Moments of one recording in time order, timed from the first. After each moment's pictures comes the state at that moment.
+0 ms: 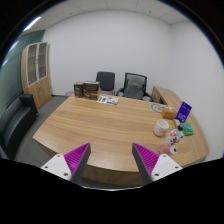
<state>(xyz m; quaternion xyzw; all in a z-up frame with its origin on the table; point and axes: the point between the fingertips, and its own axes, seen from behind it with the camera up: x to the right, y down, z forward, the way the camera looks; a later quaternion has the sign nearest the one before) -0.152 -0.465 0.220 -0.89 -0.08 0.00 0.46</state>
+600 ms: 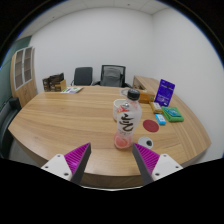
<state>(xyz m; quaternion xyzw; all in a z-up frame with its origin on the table) 0.115 -0.406 0.085 -0.89 -0.02 -0.02 0.46</state>
